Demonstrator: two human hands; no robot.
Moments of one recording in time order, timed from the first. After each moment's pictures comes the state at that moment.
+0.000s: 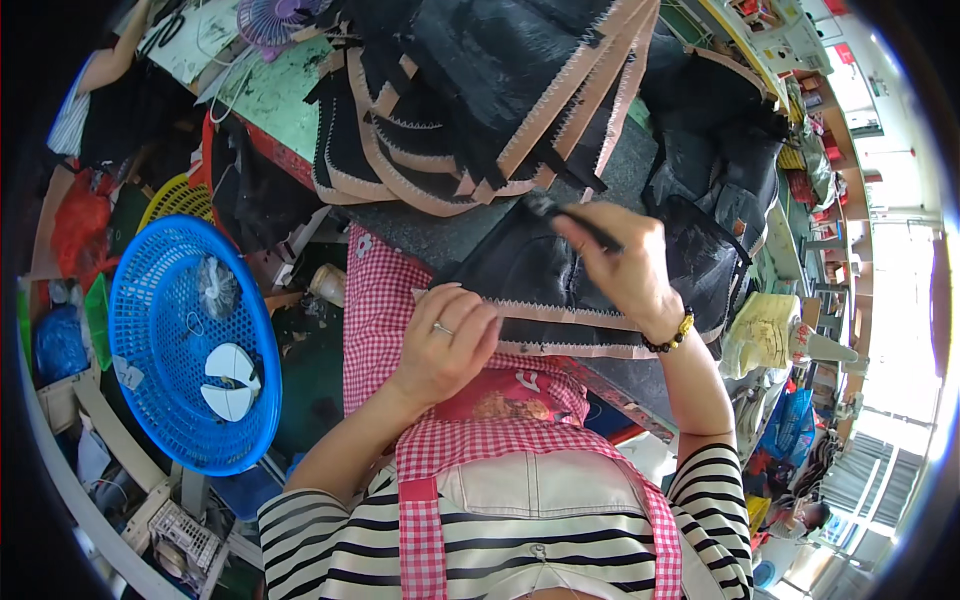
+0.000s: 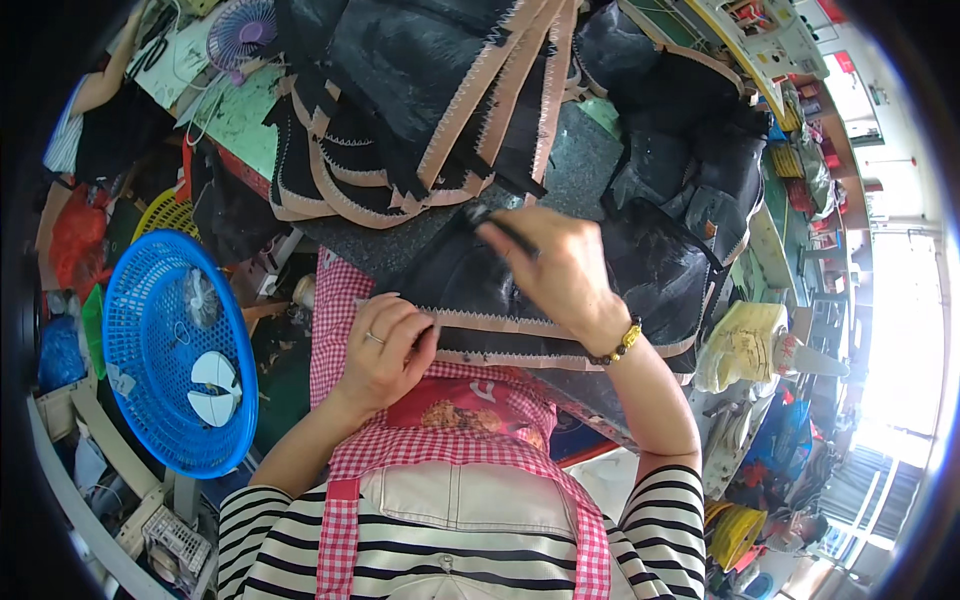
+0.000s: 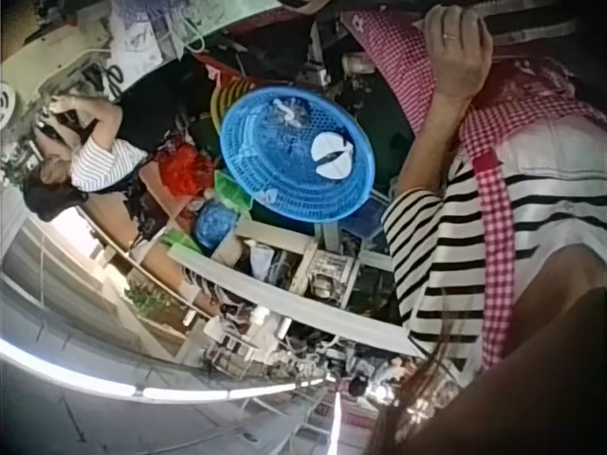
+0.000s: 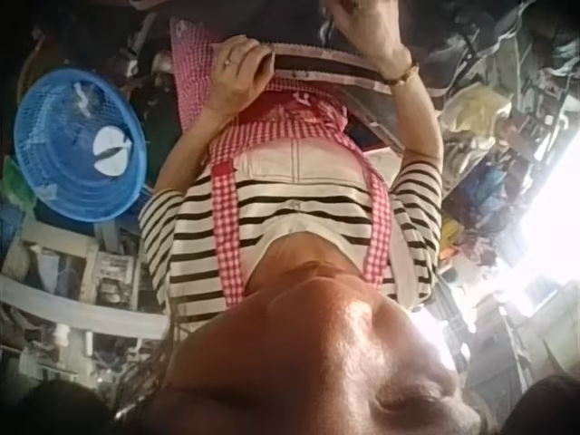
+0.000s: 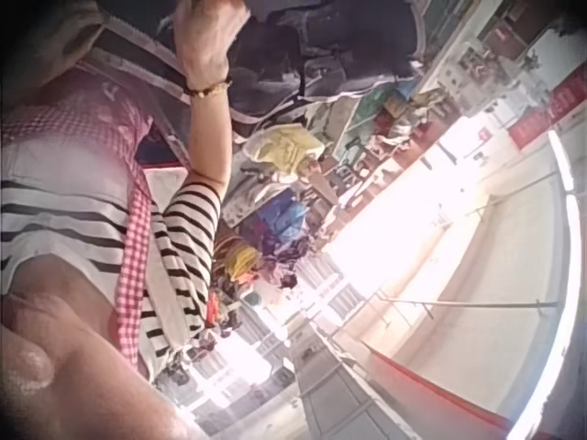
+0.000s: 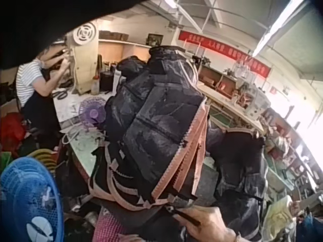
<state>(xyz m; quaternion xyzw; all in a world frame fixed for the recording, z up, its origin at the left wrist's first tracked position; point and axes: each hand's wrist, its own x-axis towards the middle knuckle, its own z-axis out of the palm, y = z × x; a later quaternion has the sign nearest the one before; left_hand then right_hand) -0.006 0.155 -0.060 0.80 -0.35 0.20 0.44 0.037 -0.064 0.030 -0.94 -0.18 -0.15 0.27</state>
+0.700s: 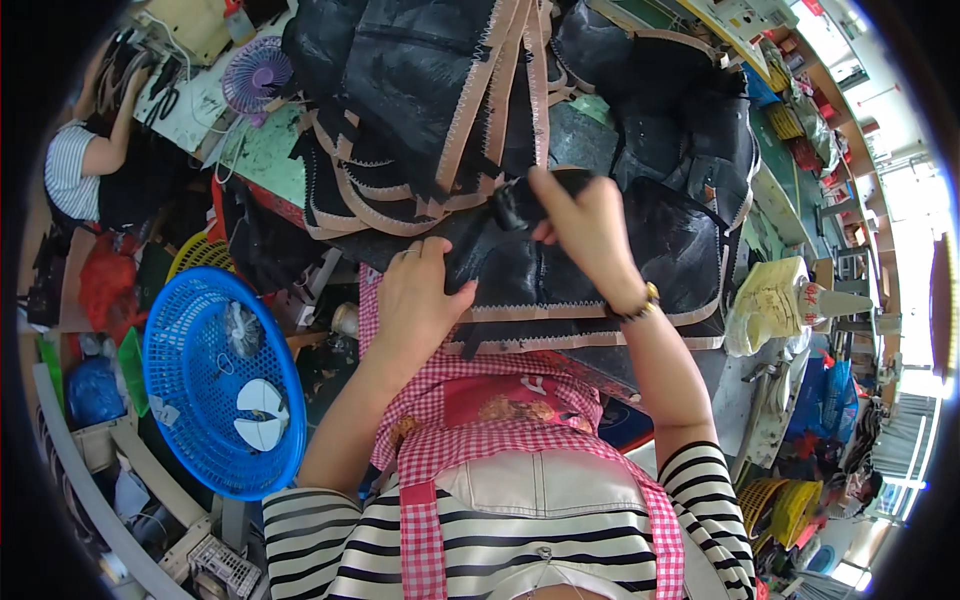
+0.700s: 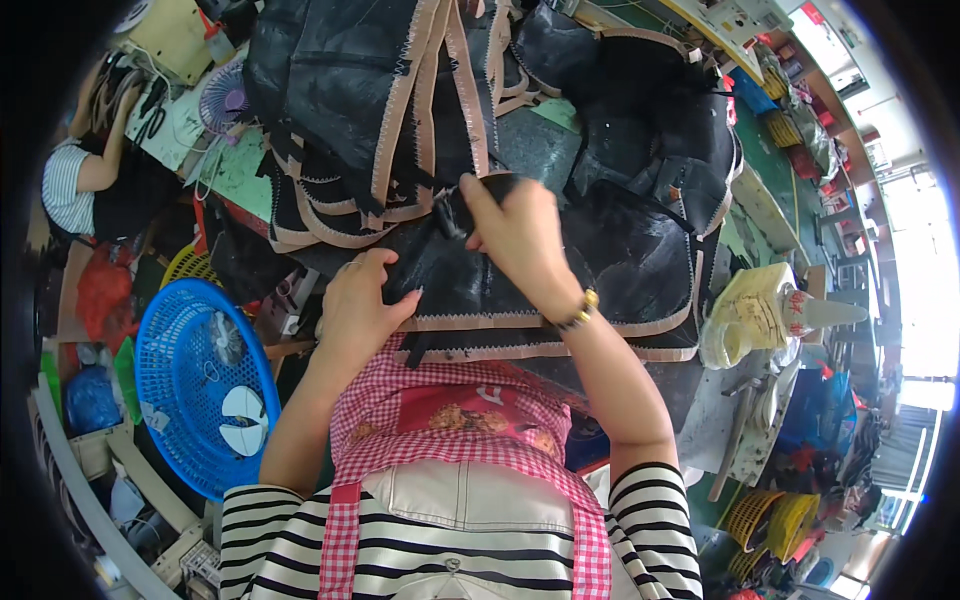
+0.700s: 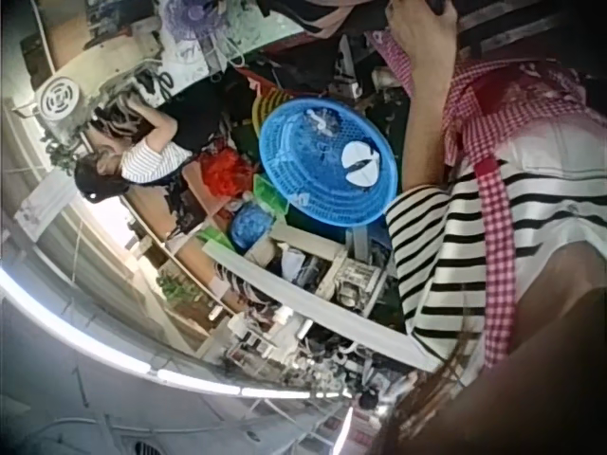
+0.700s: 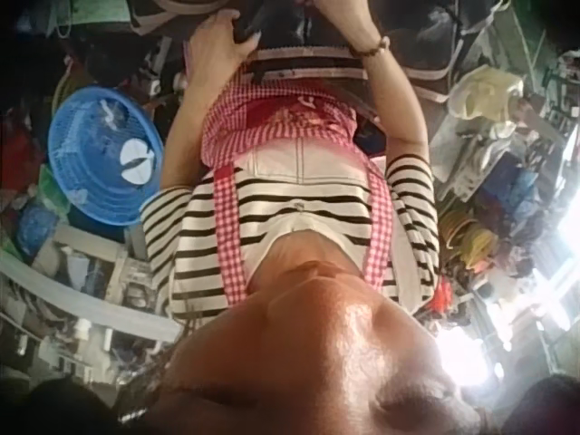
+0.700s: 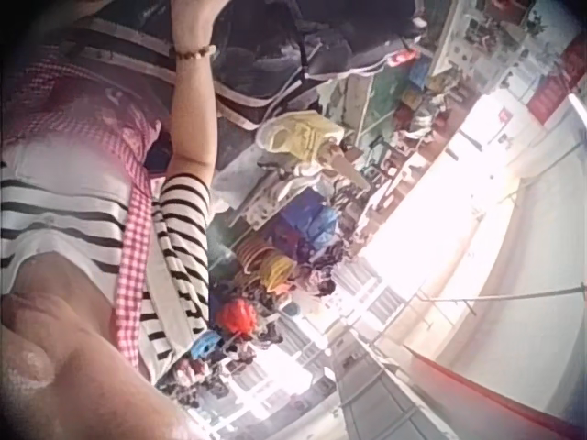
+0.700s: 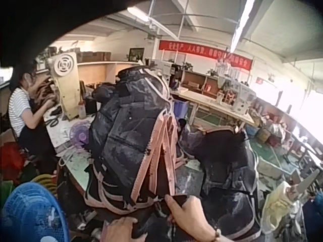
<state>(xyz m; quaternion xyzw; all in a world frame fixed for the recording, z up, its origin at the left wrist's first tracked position) 0.046 0.140 -0.019 0.93 -0.21 0.00 0.31 0.047 -0.062 0.048 -0.85 0.17 -0.04 0.50</state>
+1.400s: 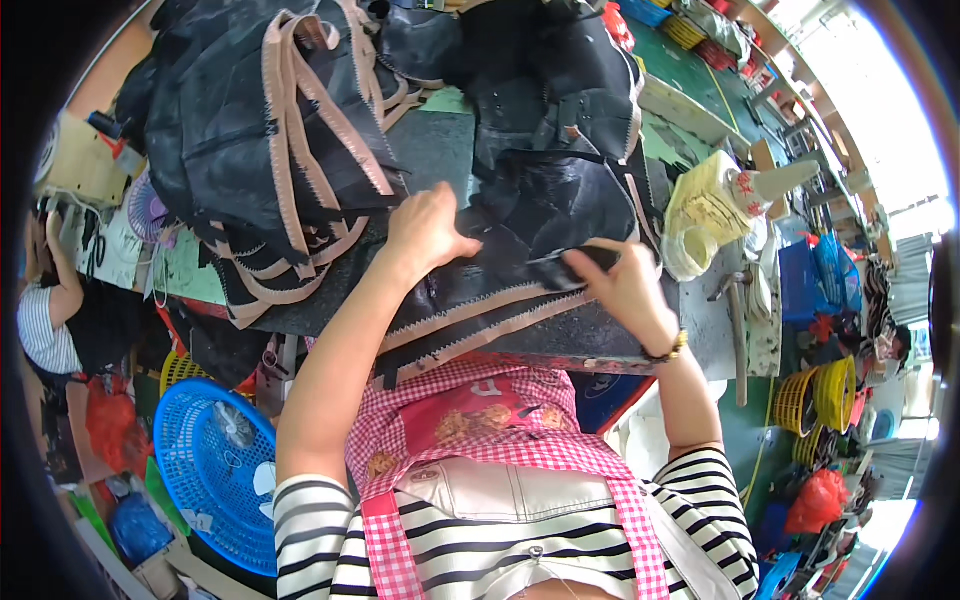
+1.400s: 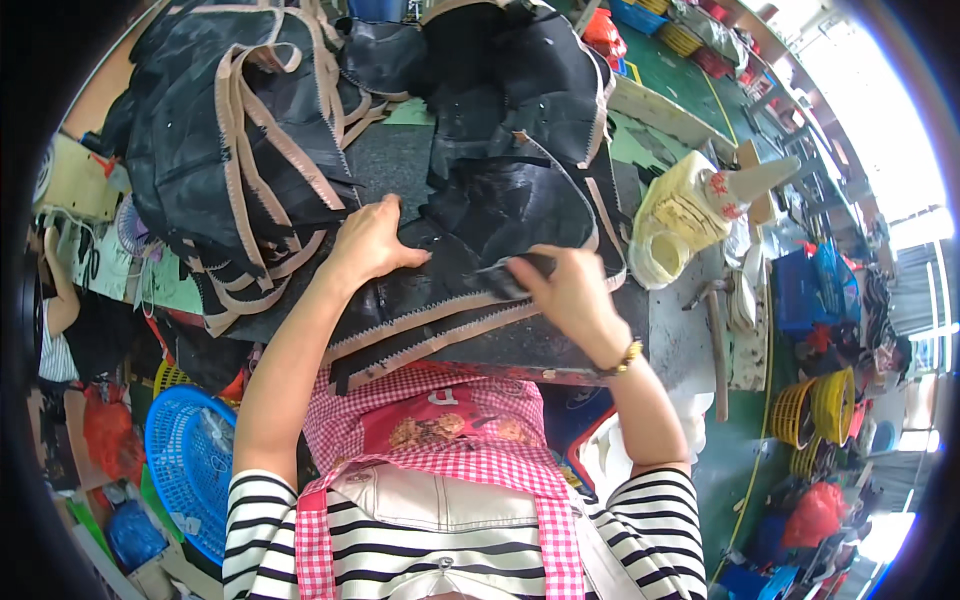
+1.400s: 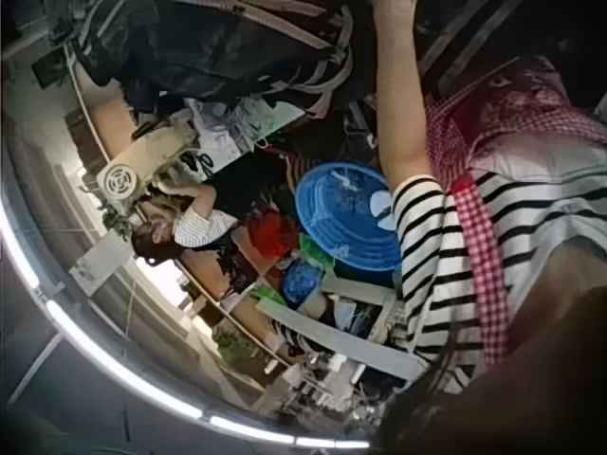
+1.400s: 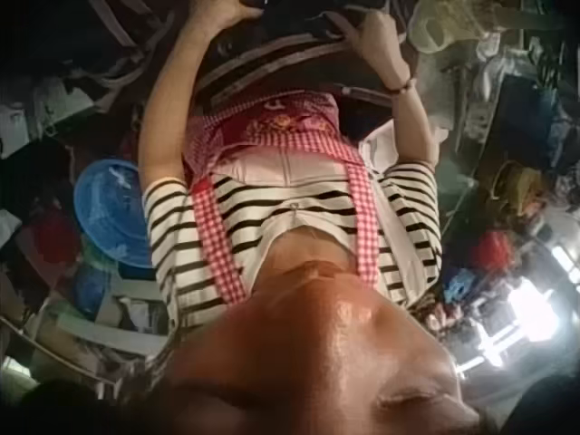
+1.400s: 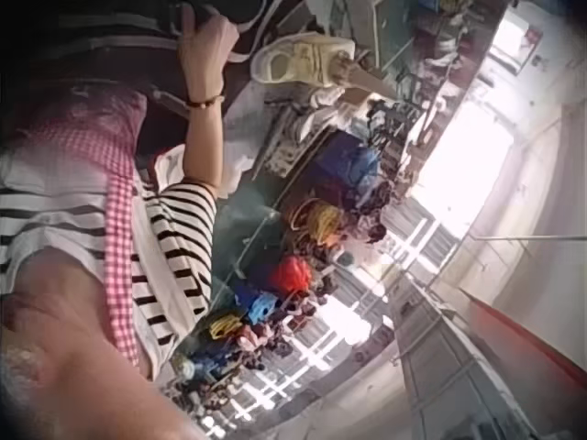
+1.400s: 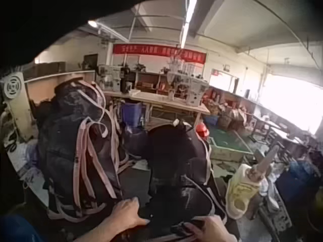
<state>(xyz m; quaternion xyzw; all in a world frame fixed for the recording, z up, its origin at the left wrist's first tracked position) 0.099 -0.022 0.005 0.87 -0.43 -0.14 0.19 -0.119 -0.174 0.041 -0.92 0.25 -0.13 0.27</state>
